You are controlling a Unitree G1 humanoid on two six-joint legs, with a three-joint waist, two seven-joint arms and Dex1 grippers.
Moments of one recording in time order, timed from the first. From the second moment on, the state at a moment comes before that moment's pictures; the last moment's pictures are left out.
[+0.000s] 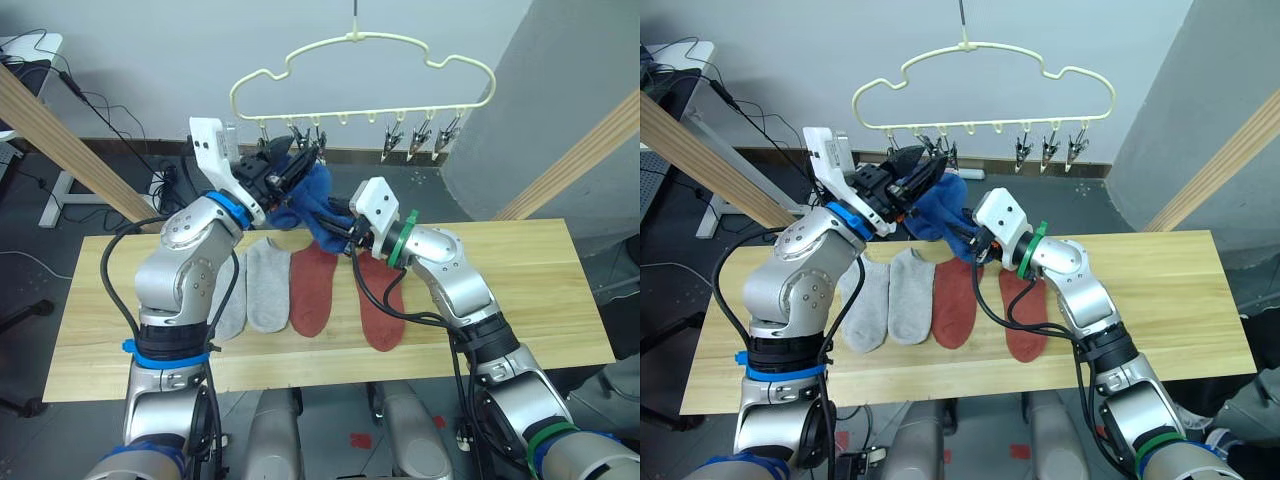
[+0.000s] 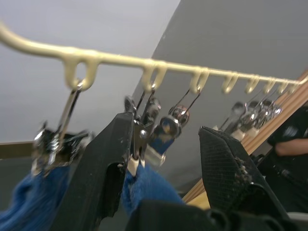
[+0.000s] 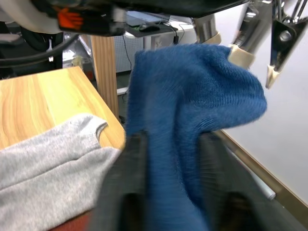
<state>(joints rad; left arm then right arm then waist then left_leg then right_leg) -0.62 0.36 0.12 -0.16 -0.49 0.52 -0.47 -0.68 -0.20 0.26 0.13 0.07 0.15 0.66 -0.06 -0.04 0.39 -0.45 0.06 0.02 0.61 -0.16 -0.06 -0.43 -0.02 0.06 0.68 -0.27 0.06</state>
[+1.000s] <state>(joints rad) -0.37 0.23 -0.04 -0.26 -0.23 0.16 -0.40 -0.34 -0.69 -0.18 -0.72 0.53 0.81 0.73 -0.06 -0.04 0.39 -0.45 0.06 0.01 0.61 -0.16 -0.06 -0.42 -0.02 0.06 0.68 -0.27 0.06</state>
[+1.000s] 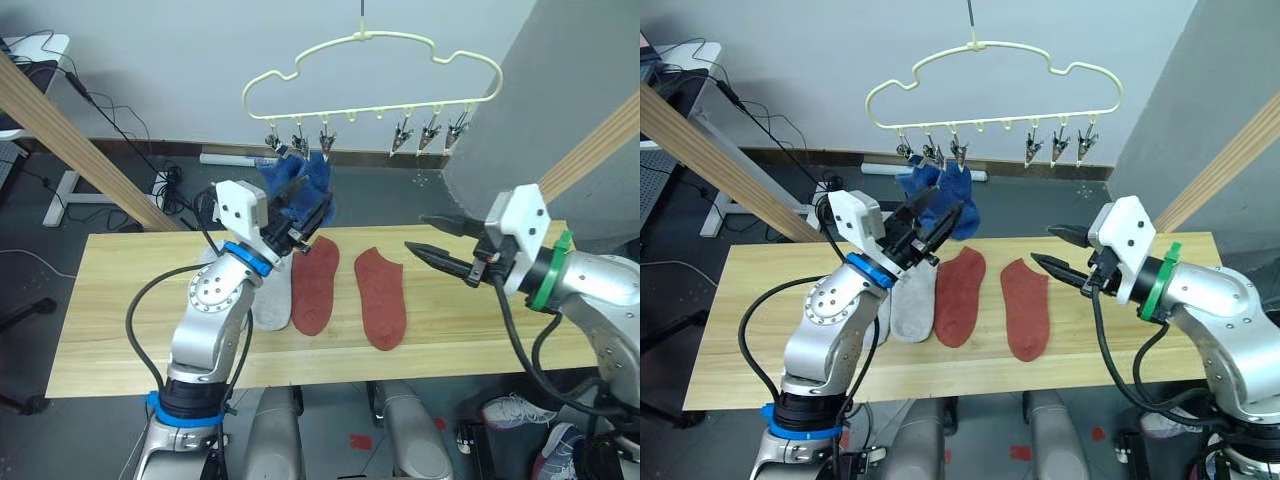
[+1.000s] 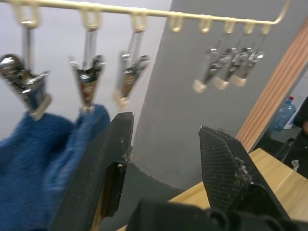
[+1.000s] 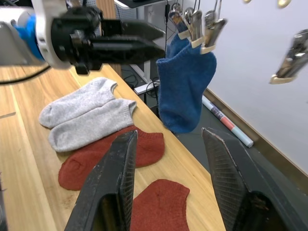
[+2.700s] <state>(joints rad) -0.69 0.06 -0.01 0.20 -0.11 -0.09 -0.21 -0.39 -0.76 -0.20 -0.72 0.67 0.86 0.61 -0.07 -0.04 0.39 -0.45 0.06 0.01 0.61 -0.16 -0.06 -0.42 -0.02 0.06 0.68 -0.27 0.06</state>
